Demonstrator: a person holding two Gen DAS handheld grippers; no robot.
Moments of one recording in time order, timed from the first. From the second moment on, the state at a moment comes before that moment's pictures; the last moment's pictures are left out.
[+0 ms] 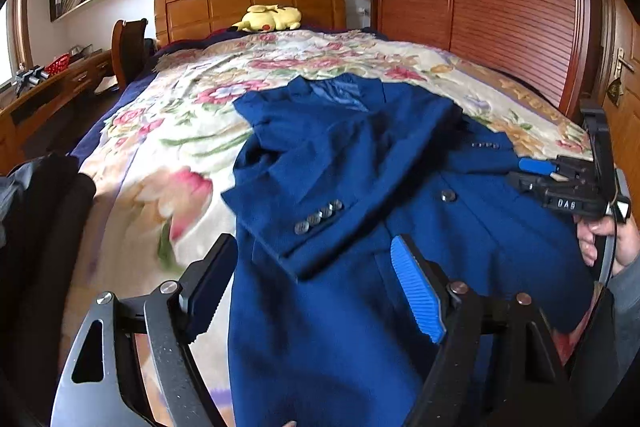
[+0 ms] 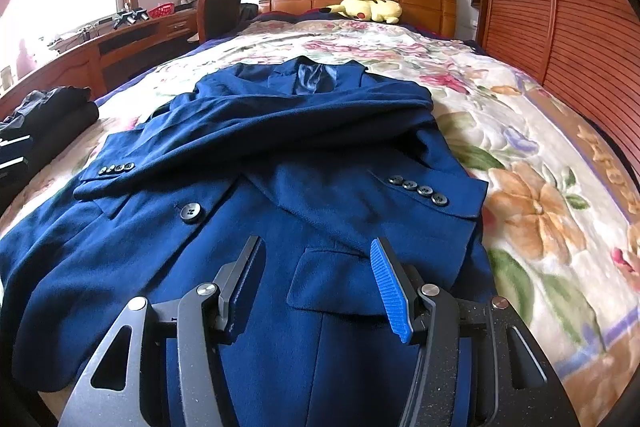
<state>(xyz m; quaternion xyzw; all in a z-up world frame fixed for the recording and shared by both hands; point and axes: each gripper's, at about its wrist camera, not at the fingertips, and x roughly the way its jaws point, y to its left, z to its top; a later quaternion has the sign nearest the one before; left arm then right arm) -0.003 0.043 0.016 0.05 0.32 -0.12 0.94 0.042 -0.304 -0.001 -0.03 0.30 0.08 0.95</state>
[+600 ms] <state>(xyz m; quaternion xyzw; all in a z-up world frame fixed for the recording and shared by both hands) -0.060 0.083 0.003 0.04 0.33 -0.10 0.94 -0.033 -0.330 -0.003 -0.01 0.29 0.07 0.95</state>
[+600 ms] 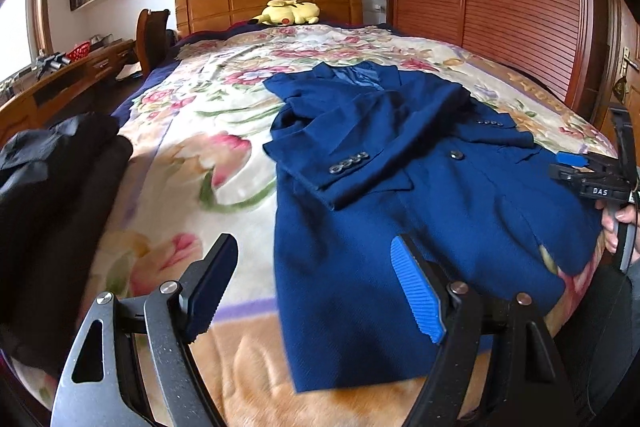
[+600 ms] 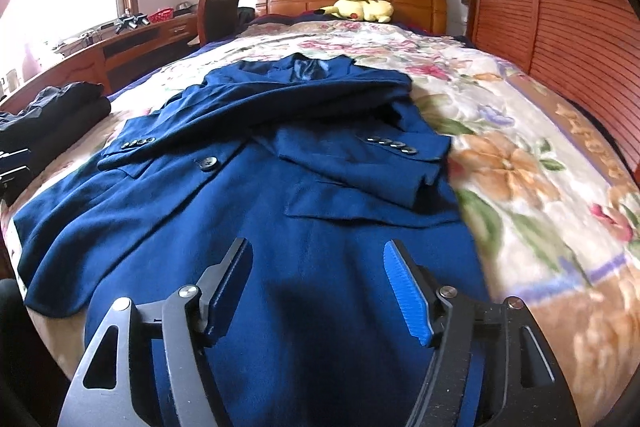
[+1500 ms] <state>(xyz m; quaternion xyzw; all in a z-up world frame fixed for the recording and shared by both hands) -0.053 0.102 -0.038 0.02 0.39 -0.10 0.92 -0.070 -0.393 -0.015 -0.02 0.36 0.05 0.93</state>
